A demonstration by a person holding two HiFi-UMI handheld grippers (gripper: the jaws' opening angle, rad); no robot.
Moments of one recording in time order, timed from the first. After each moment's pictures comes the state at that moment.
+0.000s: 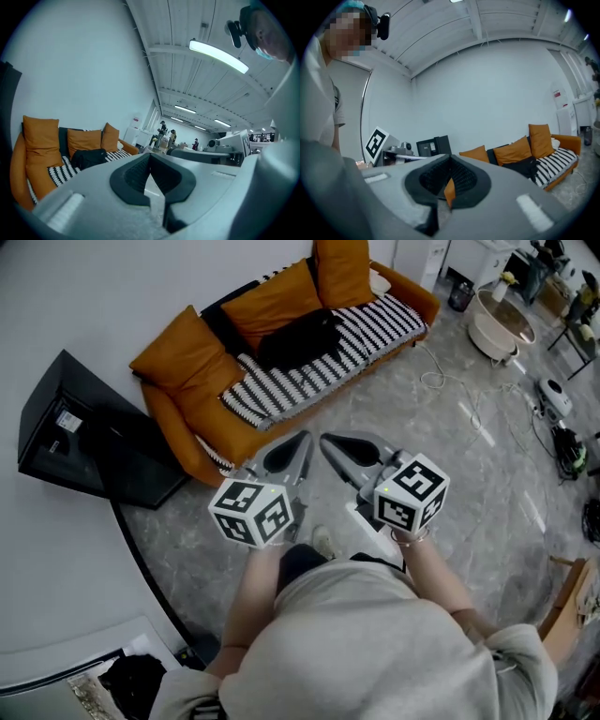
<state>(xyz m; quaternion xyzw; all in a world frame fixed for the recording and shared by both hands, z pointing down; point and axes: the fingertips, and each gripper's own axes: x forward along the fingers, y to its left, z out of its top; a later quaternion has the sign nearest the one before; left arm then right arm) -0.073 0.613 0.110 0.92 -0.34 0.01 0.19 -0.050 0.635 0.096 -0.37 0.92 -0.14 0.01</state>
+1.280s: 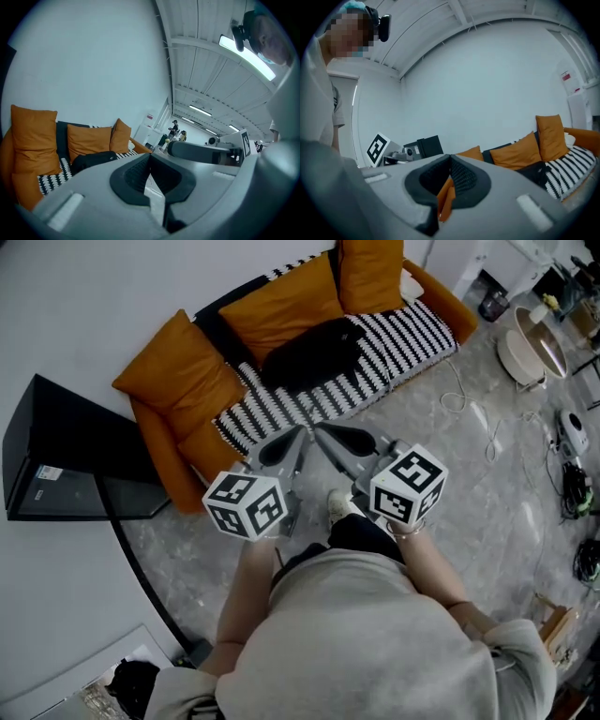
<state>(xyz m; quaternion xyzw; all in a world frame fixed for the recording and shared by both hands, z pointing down) -0.038 0.305 0.158 0.90 -0.37 0.02 0.25 -0.014 0.321 0.127 -0.33 0.93 -0.18 0.01</state>
